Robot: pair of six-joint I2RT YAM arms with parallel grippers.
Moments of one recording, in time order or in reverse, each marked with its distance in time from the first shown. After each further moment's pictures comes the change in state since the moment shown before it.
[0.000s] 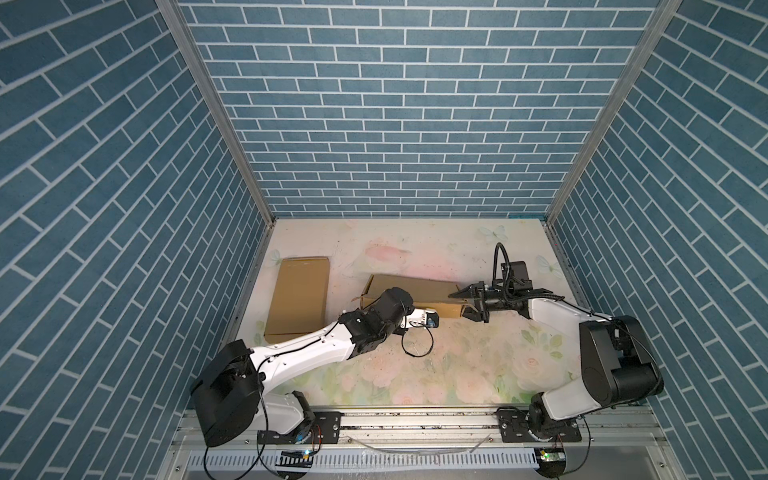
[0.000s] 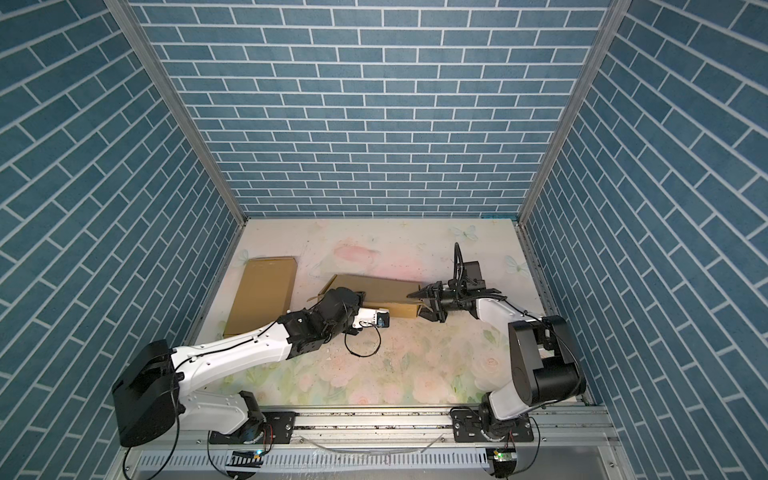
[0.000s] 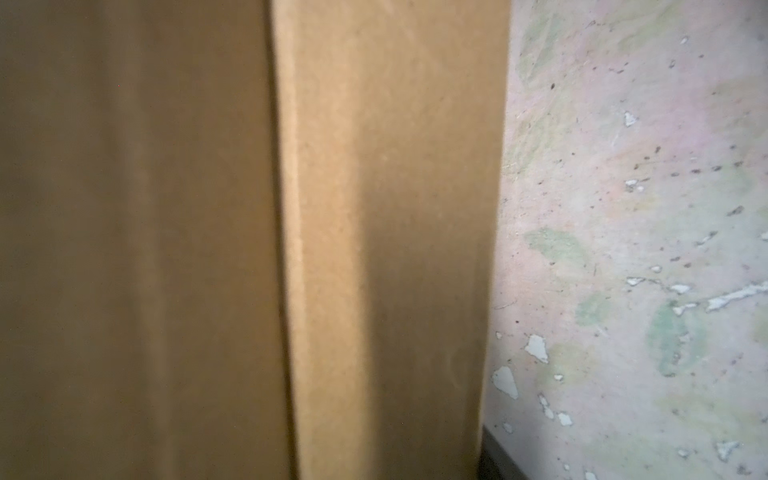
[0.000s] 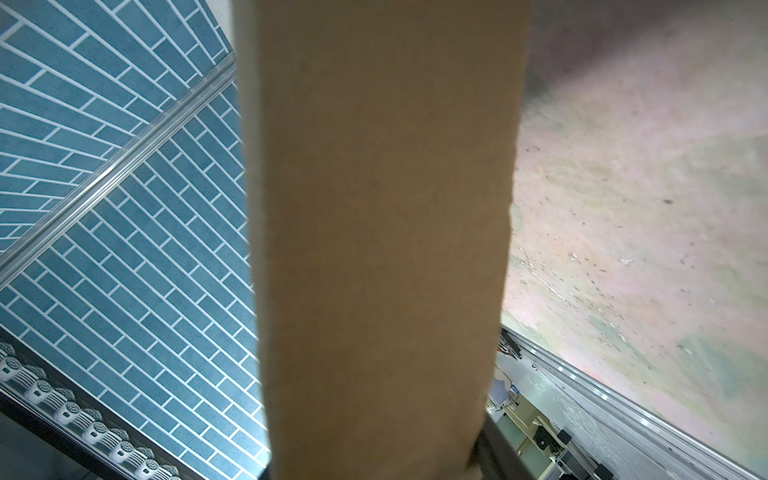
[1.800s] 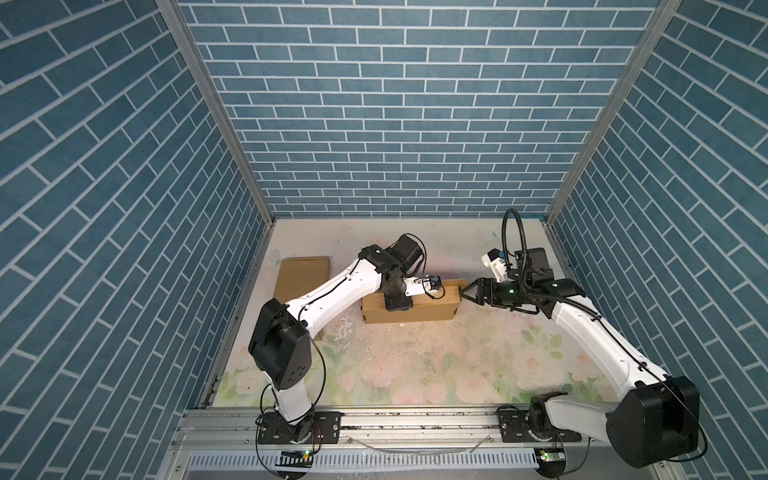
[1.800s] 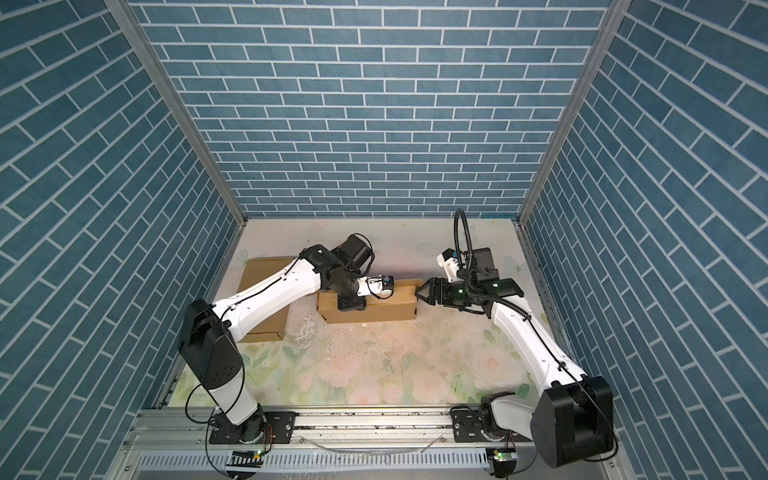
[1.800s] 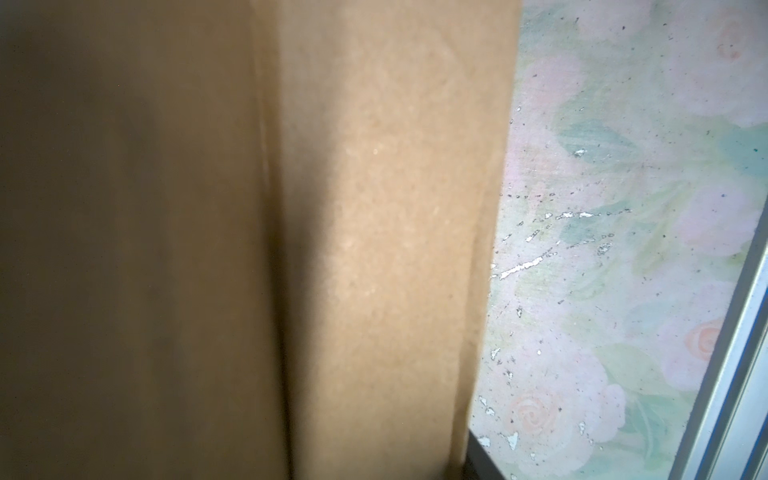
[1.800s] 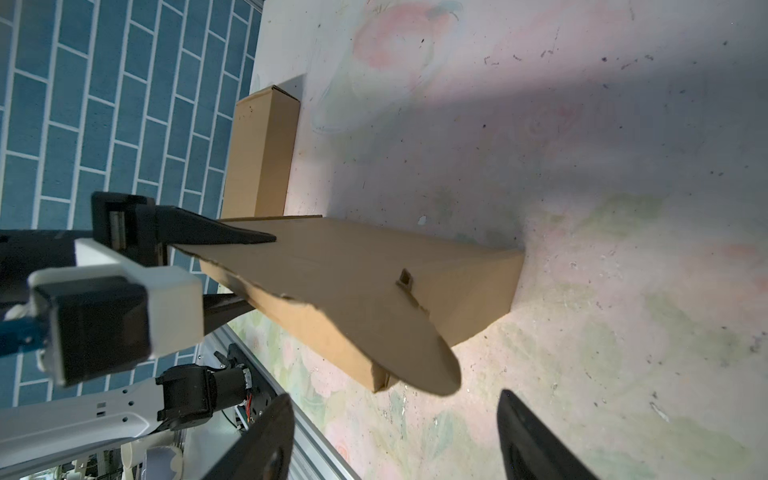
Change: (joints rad) left arm 0.201 0.399 0.744 -0.928 0.430 -0.298; right arm 0.047 -0.272 0.232 -0.503 0.480 -1.068
